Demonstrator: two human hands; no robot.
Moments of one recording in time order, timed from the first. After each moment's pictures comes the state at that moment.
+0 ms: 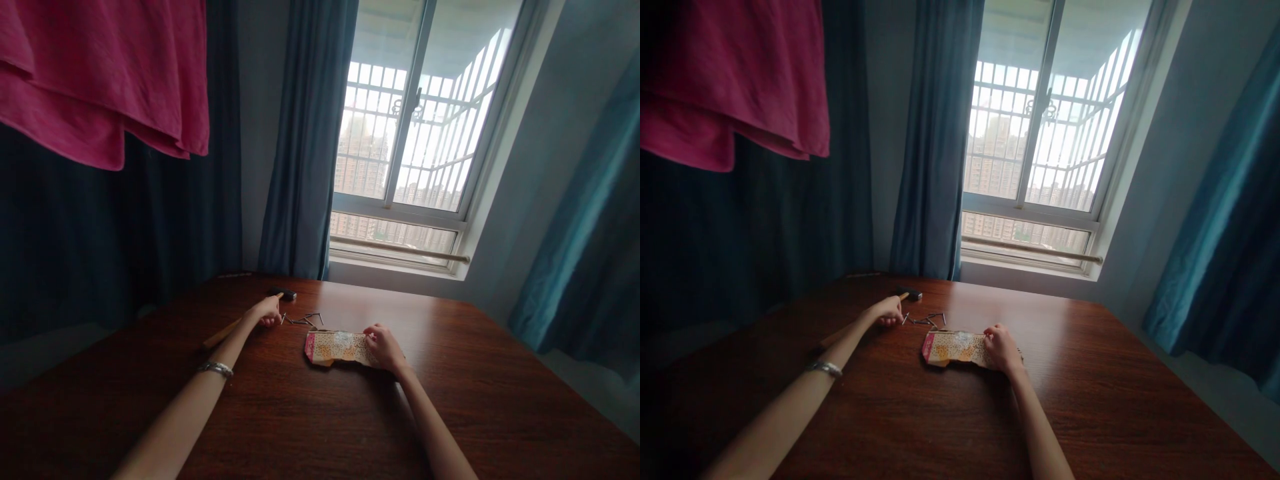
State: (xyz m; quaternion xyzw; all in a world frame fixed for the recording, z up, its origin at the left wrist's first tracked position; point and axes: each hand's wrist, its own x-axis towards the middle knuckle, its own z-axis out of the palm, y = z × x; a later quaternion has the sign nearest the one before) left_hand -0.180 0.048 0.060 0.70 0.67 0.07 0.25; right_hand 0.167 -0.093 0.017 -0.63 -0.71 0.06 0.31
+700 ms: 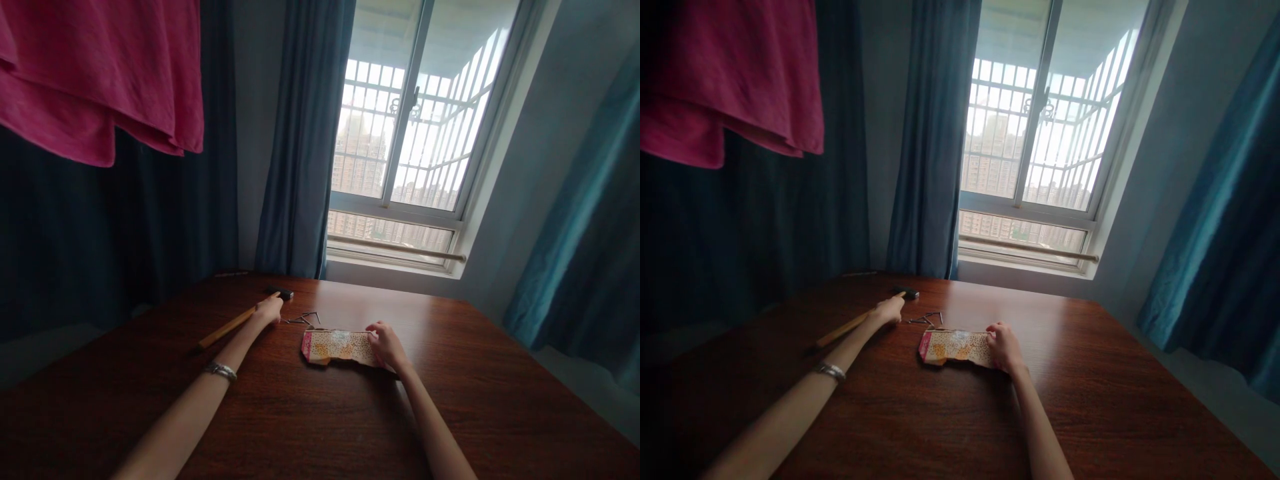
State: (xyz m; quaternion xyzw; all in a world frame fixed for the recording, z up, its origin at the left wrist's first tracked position) left_hand -0.157 0.039 0.058 0.74 0.67 0.01 0.06; right_hand 0.181 -0.092 0.017 -0.65 -0.69 0.07 0.32
